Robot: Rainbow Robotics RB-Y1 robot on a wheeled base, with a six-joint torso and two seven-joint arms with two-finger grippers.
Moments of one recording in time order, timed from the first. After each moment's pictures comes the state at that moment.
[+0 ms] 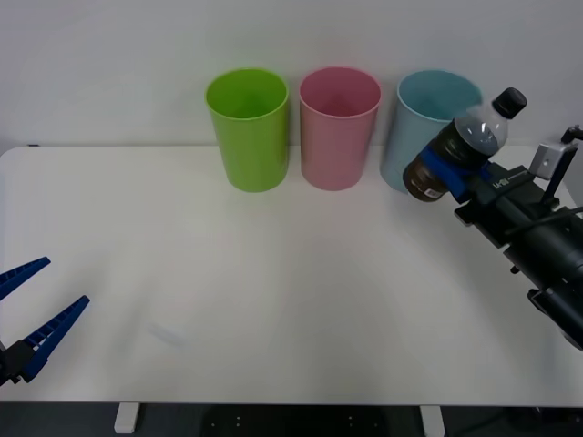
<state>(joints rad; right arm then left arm) -0.05 -0.38 -0.13 -1.76 1.14 -0.61 -0.27 0.35 0.40 0.52 -1.66 -0.96 -1.22 0.00</state>
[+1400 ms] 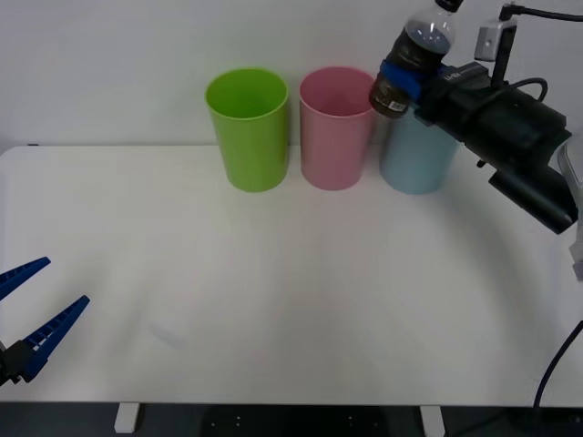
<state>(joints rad) -0.56 -0.44 -0.05 -1.41 1.39 -0.60 -0.47 0.35 0.40 0.52 -1.66 -0.96 -1.22 0.00</state>
